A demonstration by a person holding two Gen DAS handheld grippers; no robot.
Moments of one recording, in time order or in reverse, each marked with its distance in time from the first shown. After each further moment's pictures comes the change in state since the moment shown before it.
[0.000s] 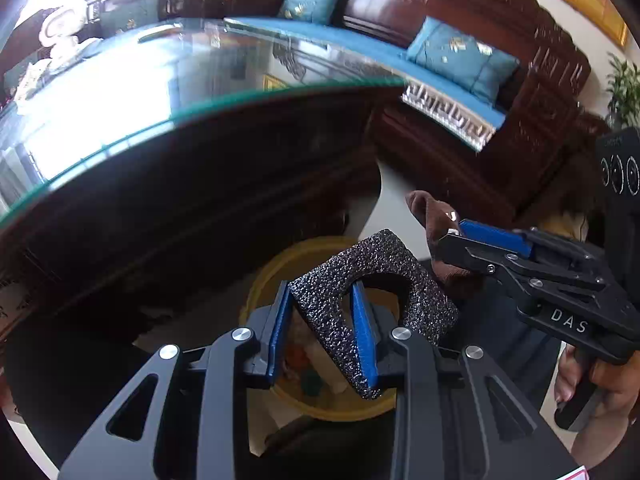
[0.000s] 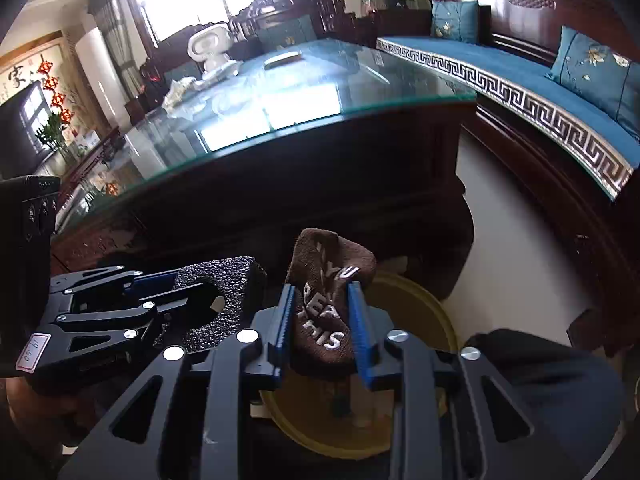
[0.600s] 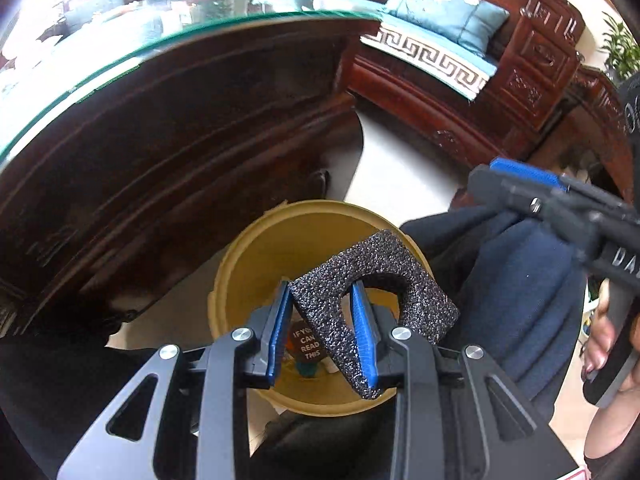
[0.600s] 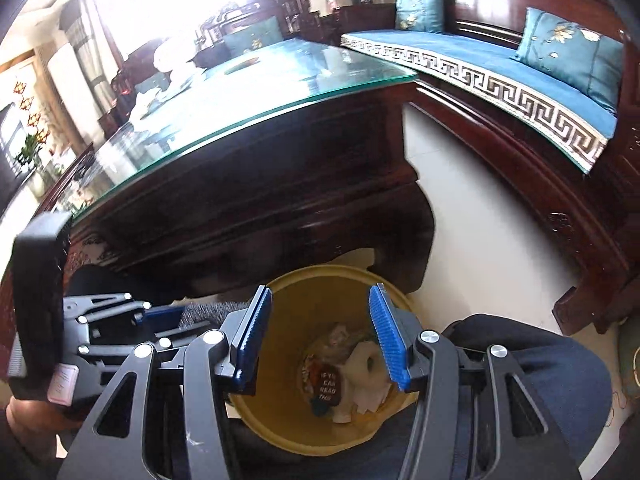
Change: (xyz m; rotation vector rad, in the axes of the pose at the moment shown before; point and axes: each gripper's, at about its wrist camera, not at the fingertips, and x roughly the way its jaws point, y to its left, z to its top) left arm 0.055 -0.028 0.002 0.090 0.138 -0.024; right arm -0.011 -0.046 -0.004 0.094 -0.031 -0.056
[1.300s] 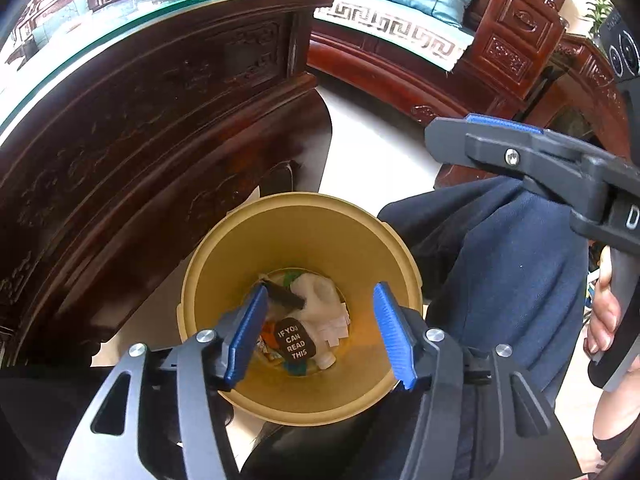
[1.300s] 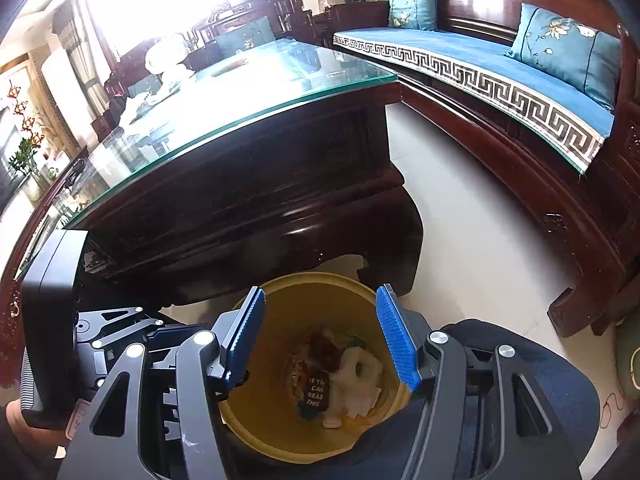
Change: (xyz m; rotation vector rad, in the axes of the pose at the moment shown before) left arm 0.024 -0.027 0.008 0.076 0.048 -0.032; right arm 0.007 -0.010 0.010 -0.003 0.014 0.002
